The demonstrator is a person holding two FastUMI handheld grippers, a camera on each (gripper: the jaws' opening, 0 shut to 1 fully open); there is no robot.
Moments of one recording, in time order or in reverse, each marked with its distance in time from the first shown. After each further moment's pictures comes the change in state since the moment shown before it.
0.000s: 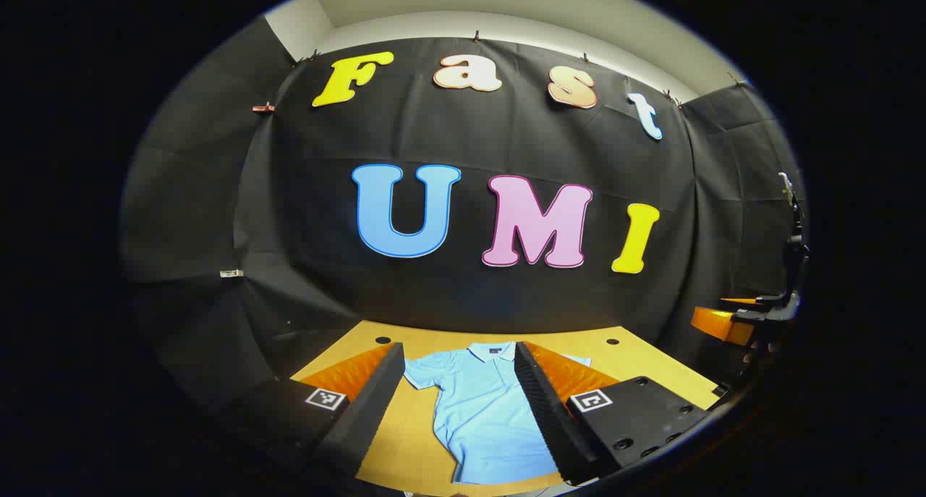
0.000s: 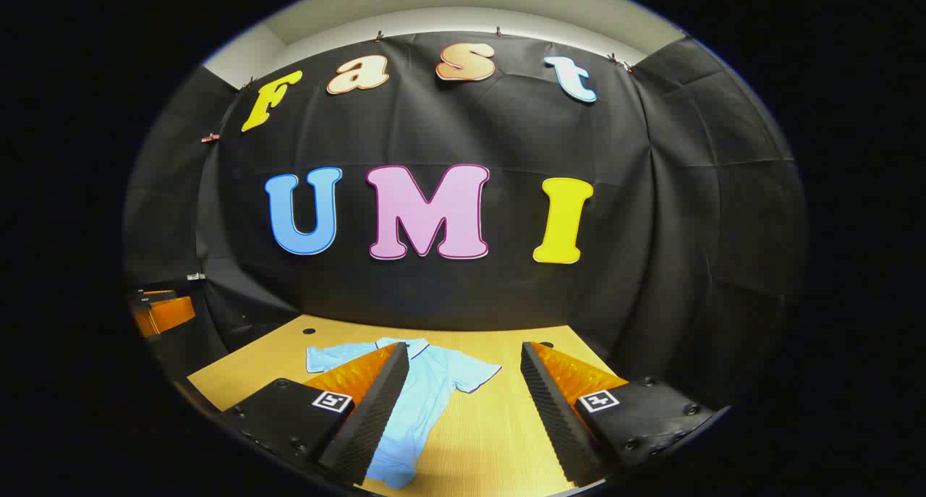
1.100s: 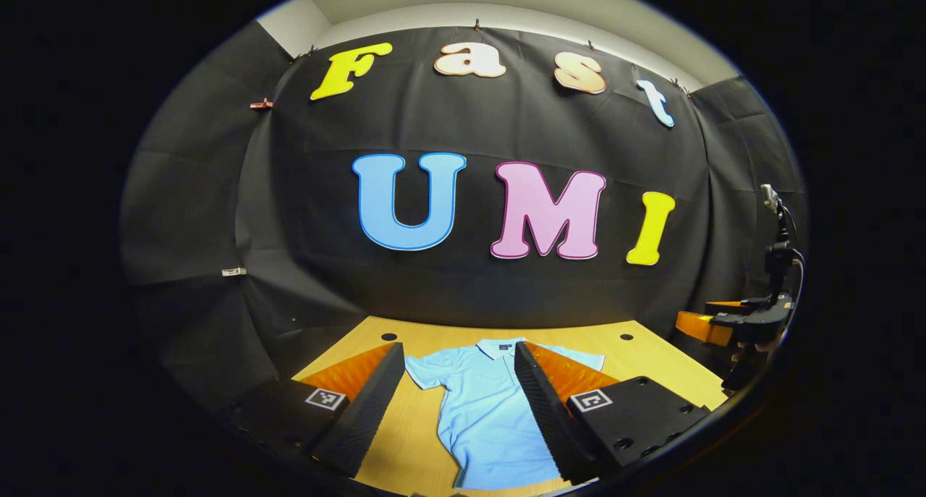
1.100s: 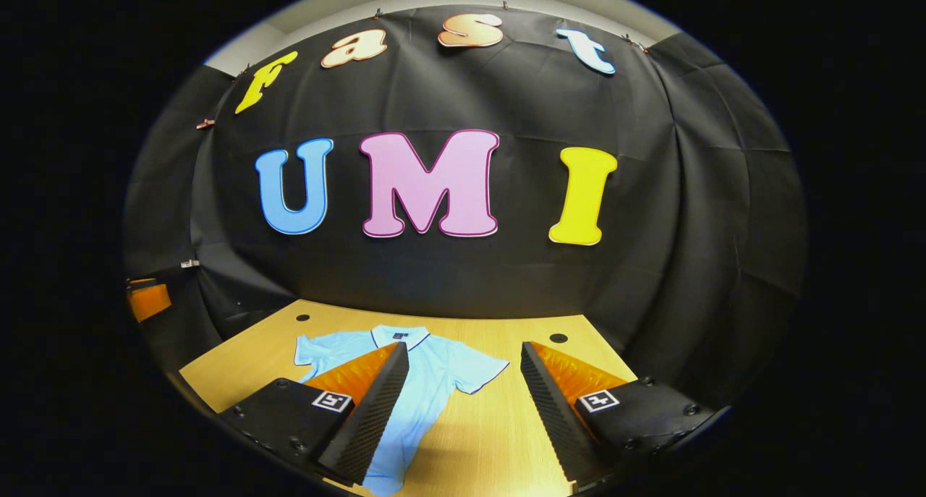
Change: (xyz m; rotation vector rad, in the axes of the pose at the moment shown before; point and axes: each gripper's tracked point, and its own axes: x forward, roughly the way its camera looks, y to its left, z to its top) left arm 0.036 0.001 -0.007 0.014 0.038 0.056; right arm 0.095 -0.012 -0.034 -0.017 0.096 0.039
